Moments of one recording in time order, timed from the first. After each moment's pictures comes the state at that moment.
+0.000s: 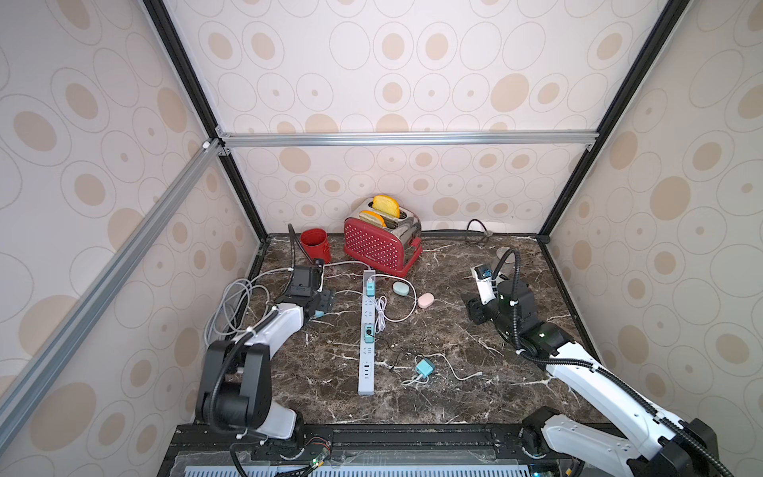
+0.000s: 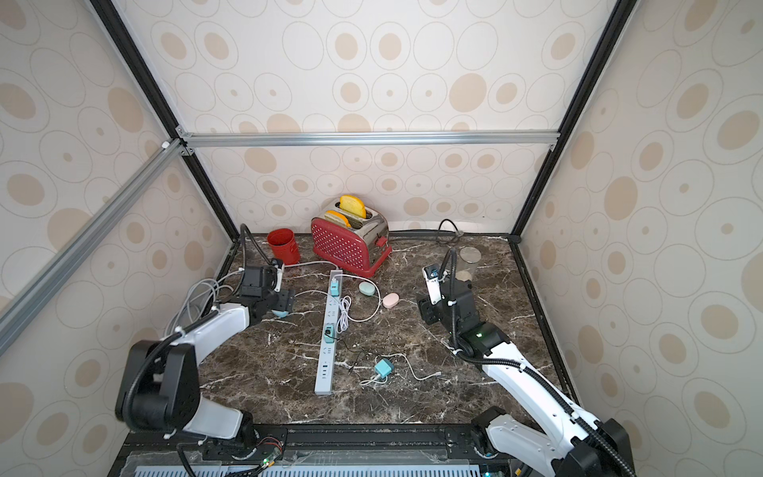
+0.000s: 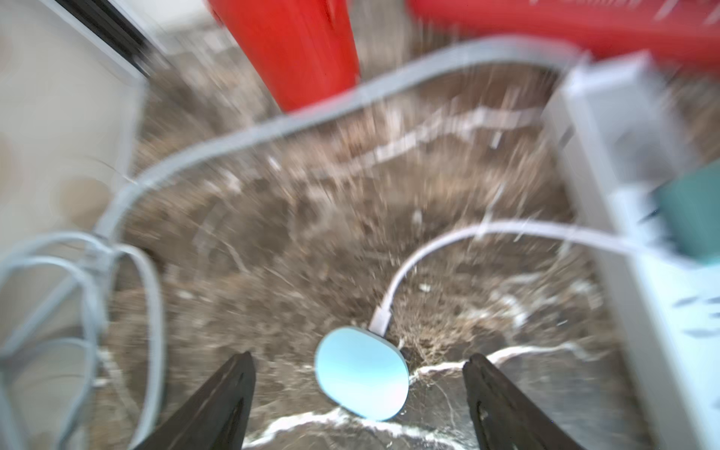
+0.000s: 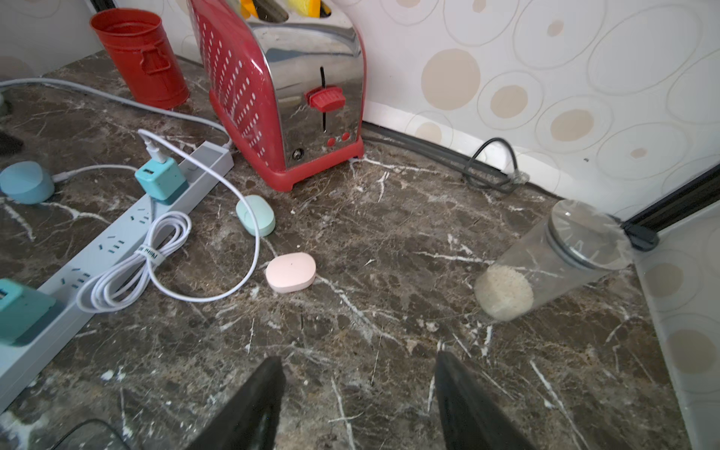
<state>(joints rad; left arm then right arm) -0.11 1.39 0.87 -0.19 -0.17 0.10 0.47 1.02 0.77 -0.25 0.13 -0.03</state>
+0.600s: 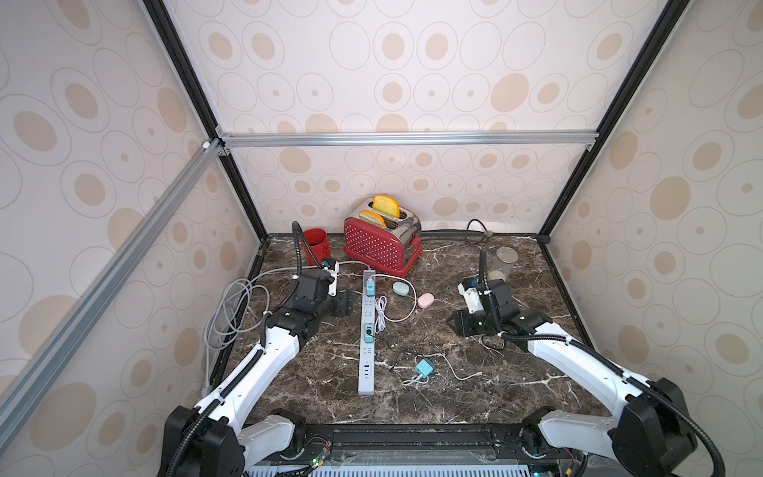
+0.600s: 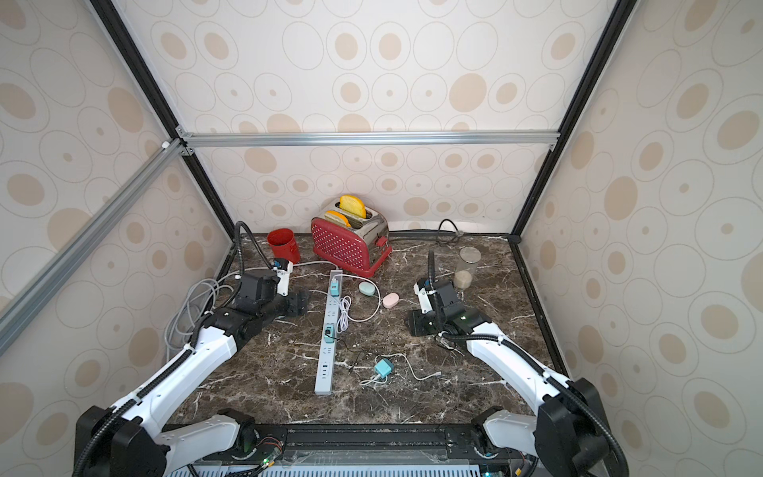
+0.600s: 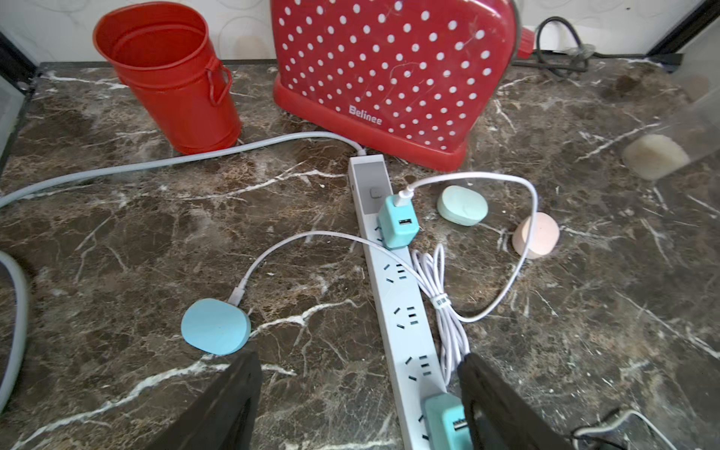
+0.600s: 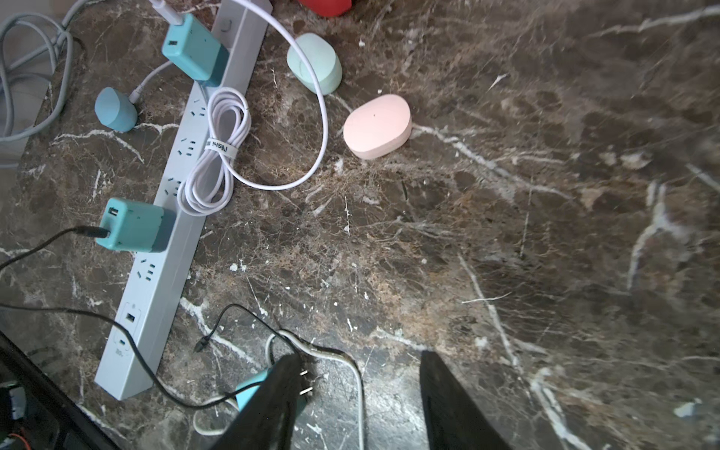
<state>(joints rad) -0.32 1.12 0.84 -0.37 -0.03 -0.19 0.46 1.27 0.84 -0.48 -0.17 0.36</state>
